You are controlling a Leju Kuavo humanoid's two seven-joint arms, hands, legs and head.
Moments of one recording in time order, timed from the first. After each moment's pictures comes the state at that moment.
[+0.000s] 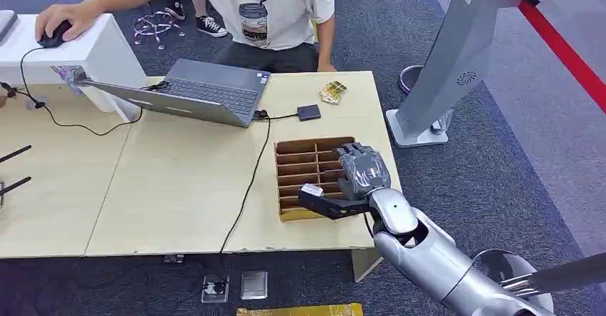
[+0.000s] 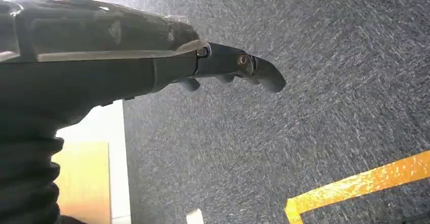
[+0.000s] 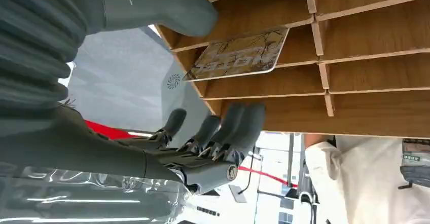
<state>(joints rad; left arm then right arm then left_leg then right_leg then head) -0.12 0.03 -1.20 -0.21 0.39 0.20 0.34 -0.45 -0.31 0.74 -1.37 0.87 -0.13 0.46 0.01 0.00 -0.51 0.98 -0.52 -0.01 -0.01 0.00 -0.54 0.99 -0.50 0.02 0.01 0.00</state>
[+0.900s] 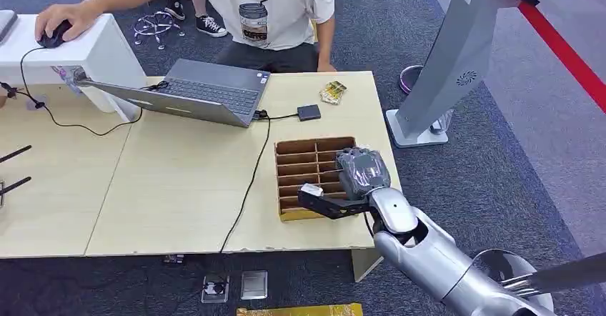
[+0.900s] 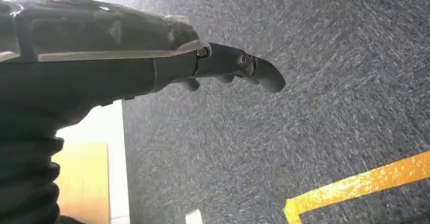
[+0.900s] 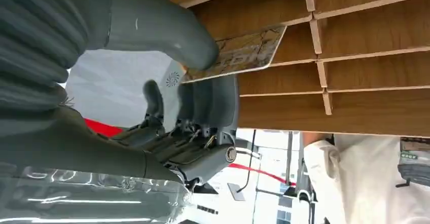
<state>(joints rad) -0.12 0.03 -1.20 -0.21 0.39 0.20 0.33 -0.45 -0.31 0.74 -1.36 0.88 -0.13 0.45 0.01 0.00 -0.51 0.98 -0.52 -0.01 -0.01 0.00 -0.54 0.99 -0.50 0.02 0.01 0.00</state>
